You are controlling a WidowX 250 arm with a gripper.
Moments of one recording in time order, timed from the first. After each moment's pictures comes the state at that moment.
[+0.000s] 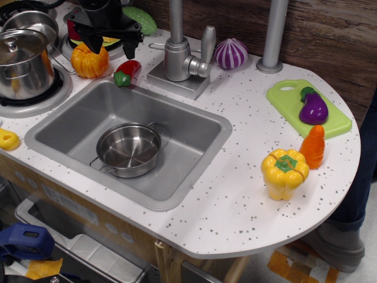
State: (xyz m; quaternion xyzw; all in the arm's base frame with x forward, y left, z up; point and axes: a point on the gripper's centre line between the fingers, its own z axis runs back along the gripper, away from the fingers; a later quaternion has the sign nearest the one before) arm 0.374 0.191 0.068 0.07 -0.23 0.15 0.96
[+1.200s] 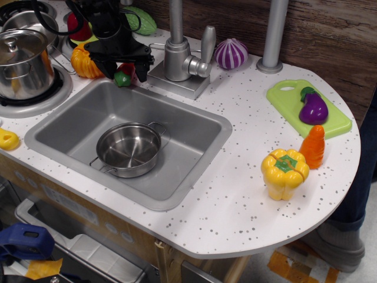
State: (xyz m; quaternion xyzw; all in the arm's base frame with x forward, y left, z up) arm 0.384 0.181 0.019 0.02 -0.21 0.16 0.96
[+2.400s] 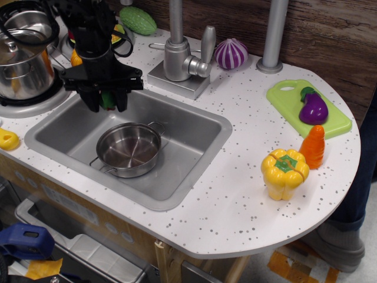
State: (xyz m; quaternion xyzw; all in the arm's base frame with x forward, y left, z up) arm 0.295 0.145 0.034 0.03 -0.14 0.28 0.95
